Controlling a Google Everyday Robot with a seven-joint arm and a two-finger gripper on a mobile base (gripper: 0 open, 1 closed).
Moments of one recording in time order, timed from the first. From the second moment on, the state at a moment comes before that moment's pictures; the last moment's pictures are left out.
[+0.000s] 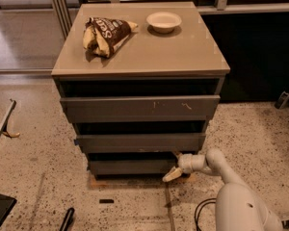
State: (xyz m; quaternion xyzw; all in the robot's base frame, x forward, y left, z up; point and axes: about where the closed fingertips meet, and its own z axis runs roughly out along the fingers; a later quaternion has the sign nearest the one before) arm 0.672 -0.135 0.241 -0.47 0.71 0.34 0.40
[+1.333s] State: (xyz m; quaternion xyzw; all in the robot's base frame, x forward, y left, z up) arm 0.690 -0.159 0.195 -0.43 0.79 0.29 0.33
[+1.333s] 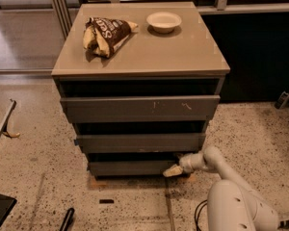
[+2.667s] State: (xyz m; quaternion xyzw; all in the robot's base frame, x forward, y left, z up) arm 0.645 -0.169 0.199 -0.44 0.79 0.30 0.31
